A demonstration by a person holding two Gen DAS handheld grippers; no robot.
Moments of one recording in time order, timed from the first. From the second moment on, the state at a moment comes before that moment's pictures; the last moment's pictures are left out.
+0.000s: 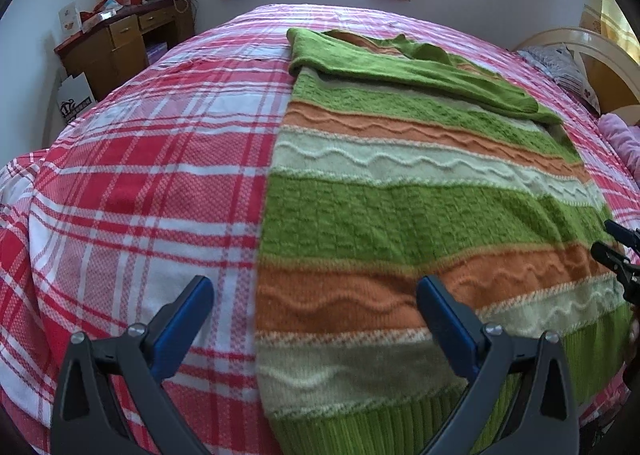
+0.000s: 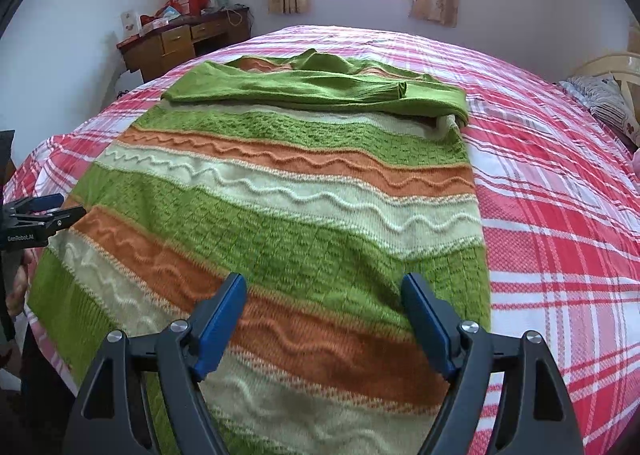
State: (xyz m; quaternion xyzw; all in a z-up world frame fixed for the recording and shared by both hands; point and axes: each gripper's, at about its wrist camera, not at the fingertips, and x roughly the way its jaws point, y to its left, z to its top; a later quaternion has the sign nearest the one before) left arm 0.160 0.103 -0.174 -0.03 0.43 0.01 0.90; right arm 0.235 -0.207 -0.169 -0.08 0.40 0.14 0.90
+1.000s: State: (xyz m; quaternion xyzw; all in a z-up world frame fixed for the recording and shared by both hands) left arm 0.098 0.110 -0.183 -0.06 0.47 -0.06 0.88; right arm 0.176 -0.217 -0.176 -0.10 0.40 0.14 0.90
